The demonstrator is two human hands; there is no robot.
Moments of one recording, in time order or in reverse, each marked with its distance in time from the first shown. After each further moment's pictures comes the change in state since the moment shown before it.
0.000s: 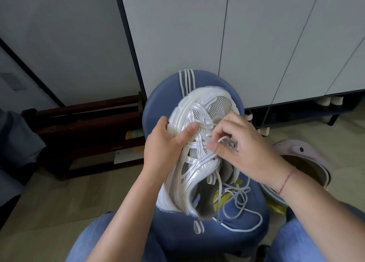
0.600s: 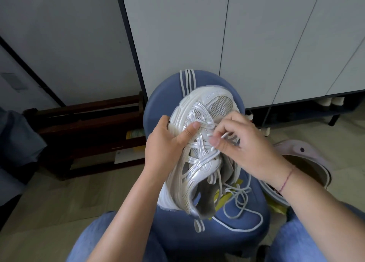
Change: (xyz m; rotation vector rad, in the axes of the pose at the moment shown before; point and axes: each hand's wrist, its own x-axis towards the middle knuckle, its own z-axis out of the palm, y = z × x) left_hand 0.001 0.000 0.001 0.022 0.010 0.011; right_hand 0.002 0.000 0.000 0.096 0.006 0.043
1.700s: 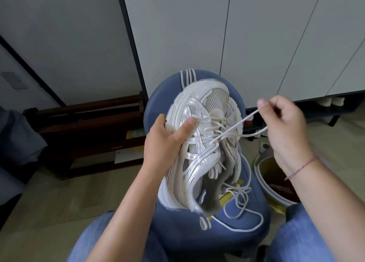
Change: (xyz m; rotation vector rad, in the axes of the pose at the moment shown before) left_hand 0.000 0.006 -0.006 -0.116 0.003 -0.066; right_hand 0.007 0.015 -0.026 0.188 0.551 0.290
